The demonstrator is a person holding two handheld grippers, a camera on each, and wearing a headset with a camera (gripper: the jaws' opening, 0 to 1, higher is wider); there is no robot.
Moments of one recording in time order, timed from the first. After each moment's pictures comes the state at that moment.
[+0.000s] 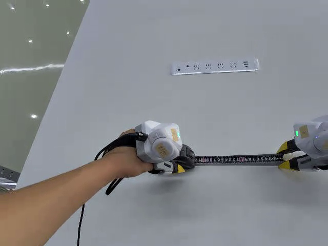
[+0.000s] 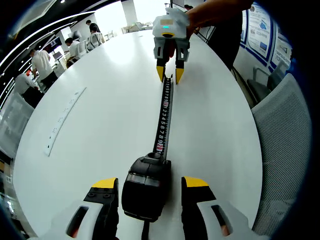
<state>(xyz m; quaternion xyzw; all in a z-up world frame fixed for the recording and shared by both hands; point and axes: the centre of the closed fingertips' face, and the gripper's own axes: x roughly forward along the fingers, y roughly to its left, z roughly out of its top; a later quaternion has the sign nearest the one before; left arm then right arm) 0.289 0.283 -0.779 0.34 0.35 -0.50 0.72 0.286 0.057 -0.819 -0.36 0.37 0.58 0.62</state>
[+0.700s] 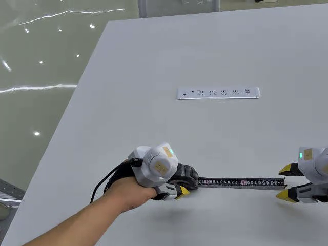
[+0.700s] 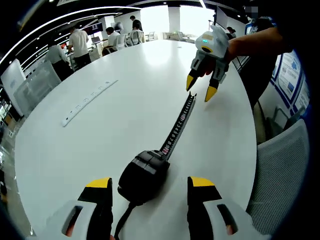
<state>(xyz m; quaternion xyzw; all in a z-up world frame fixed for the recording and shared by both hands) 0.276 0.300 -0.755 0.23 0.38 -0.39 0.80 0.276 0.063 -0.789 -0.29 0.39 0.52 0.70</state>
